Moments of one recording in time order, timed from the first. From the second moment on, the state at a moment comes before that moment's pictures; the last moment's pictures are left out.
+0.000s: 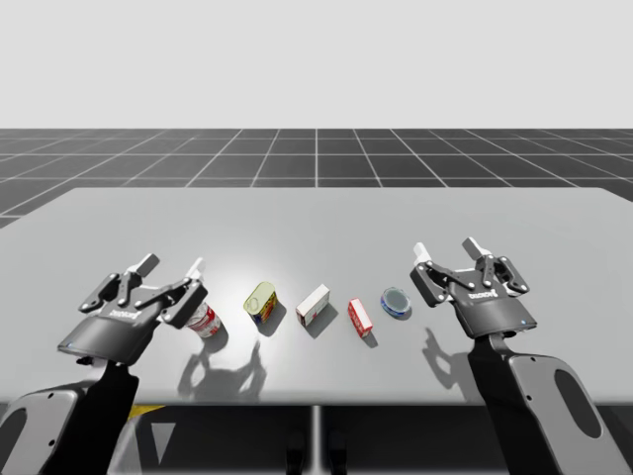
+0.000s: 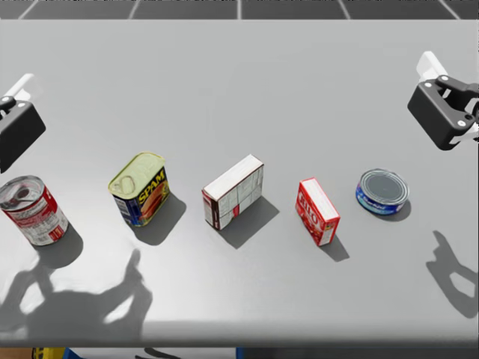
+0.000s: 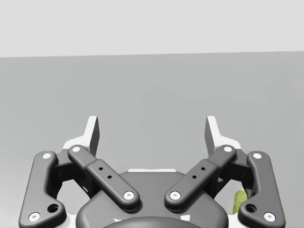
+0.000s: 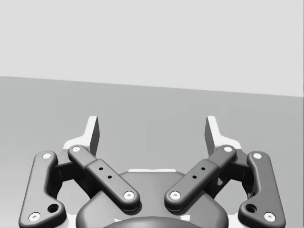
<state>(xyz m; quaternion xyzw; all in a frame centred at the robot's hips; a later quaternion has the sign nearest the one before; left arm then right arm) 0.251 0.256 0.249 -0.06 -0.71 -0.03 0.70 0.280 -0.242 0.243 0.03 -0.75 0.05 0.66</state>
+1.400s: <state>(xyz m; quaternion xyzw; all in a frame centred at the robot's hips) 0.204 0.117 0.188 -0.19 -0.54 -0.16 0.80 0.280 -0.245 0.241 0.02 -0.75 0.05 0.66</state>
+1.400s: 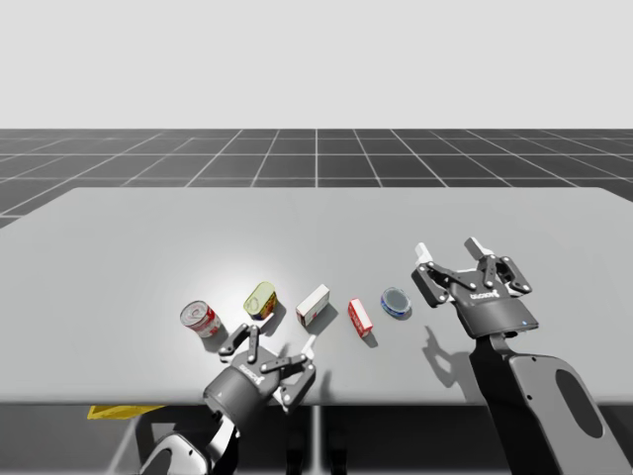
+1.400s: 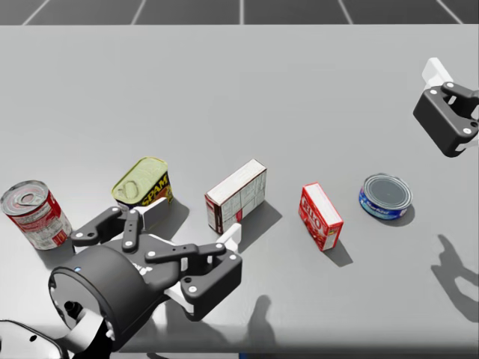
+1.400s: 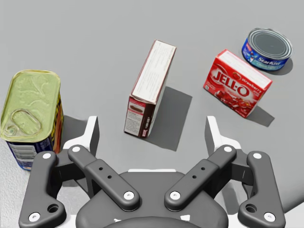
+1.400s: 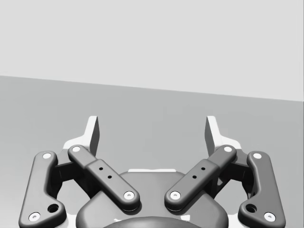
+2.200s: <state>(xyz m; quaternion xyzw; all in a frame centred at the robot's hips) 0.262 0.083 0.162 -0.20 -0.52 -0.16 0.82 0.279 -0.248 0.243 0.02 -0.75 0.05 0.66</state>
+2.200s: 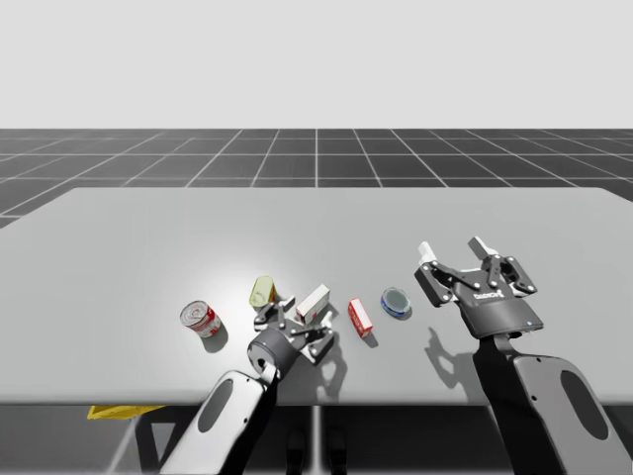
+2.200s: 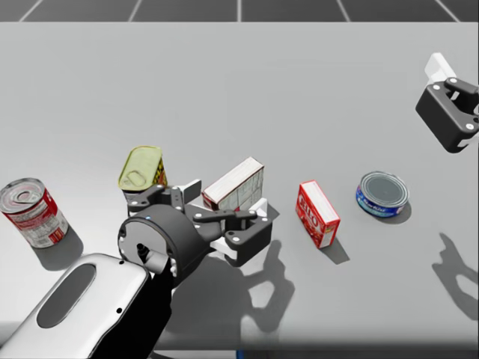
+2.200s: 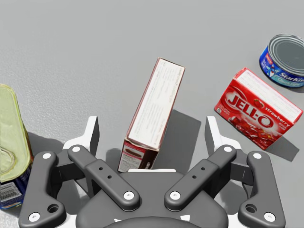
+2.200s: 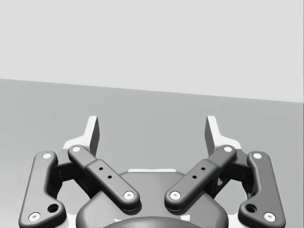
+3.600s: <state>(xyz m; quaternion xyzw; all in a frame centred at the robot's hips) 0.243 0.083 0.181 -0.18 -0.54 -0.16 0.81 0.280 -0.253 0.243 0.01 -0.75 0.05 0.66</state>
